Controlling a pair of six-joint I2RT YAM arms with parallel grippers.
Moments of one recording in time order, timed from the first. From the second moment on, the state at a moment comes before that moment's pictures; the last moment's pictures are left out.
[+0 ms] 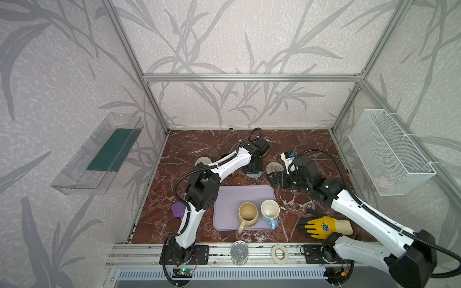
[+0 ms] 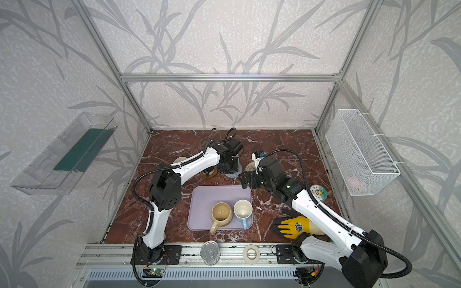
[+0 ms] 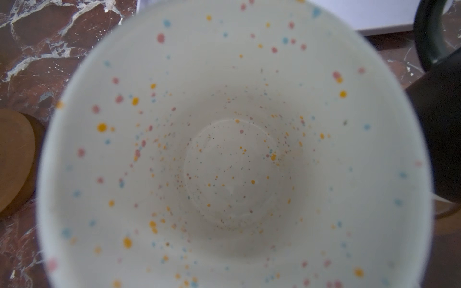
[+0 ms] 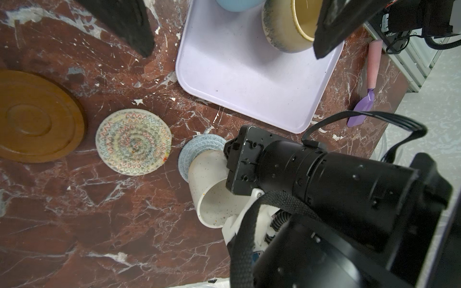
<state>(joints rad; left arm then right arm) -0.71 2.15 1.86 -1.01 -0.07 -0.71 0.62 1.11 0.89 -0.43 -0.10 0.44</state>
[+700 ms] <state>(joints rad) -0.71 2.16 1.85 -0.99 -0.06 -0.71 0.62 1.11 0.87 -0.42 -0.10 0.45</state>
